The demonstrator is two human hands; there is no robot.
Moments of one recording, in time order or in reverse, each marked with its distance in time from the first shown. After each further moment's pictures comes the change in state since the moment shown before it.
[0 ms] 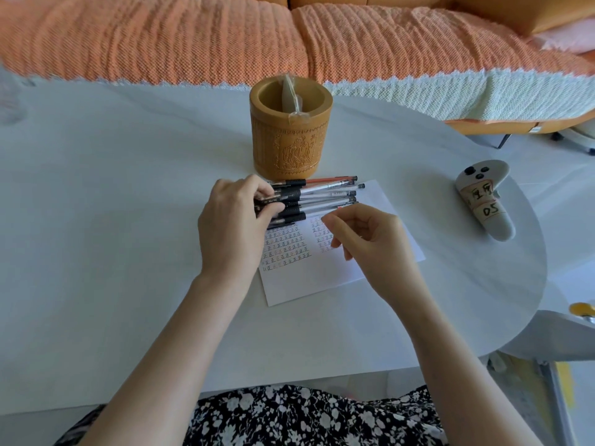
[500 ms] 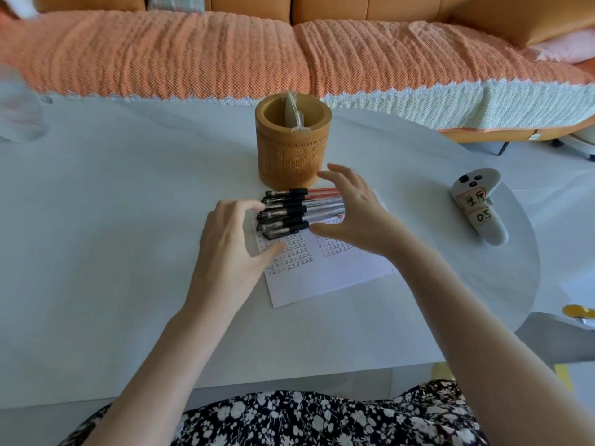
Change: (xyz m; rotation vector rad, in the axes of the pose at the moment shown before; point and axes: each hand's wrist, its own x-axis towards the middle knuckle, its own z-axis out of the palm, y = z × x) left_hand -0.027 -0.014 -0.023 -0.155 -0.174 0.052; right_hand 0.059 0.004 -0.007 -0.652 -0.276 -0.282
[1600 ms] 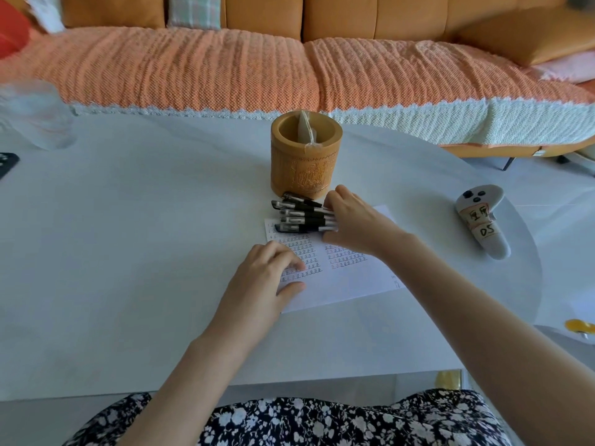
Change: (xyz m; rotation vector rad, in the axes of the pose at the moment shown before) left_hand -0.022 -0.003 0.011 0.036 -0.220 0.167; right_hand 0.023 -0.005 0.005 -0.260 -0.118 -0.034
